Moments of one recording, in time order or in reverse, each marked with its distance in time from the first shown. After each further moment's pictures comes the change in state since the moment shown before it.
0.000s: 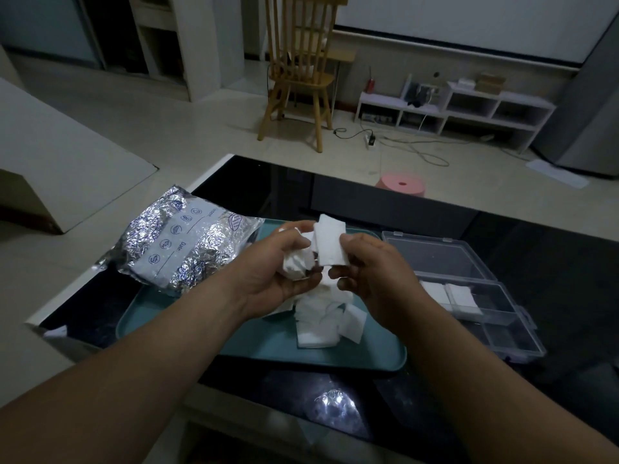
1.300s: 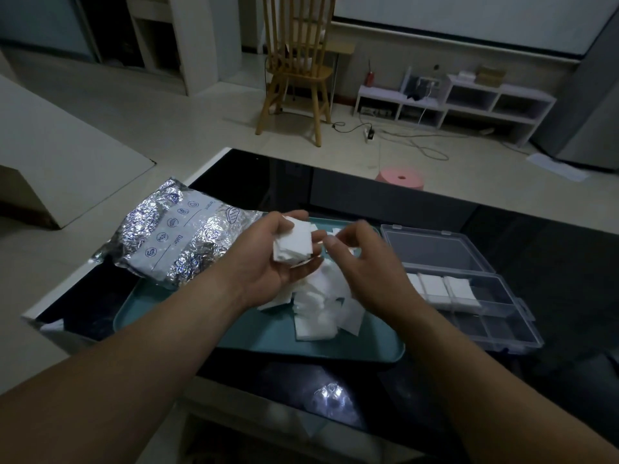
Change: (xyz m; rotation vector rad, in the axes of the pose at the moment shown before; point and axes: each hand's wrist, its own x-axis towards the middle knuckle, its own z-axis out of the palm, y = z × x) left_hand 0.009 0.001 -0.006 -0.124 0.030 0.023; right_hand -0.004 0.010 -0.002 -0.879 0.181 -0.369
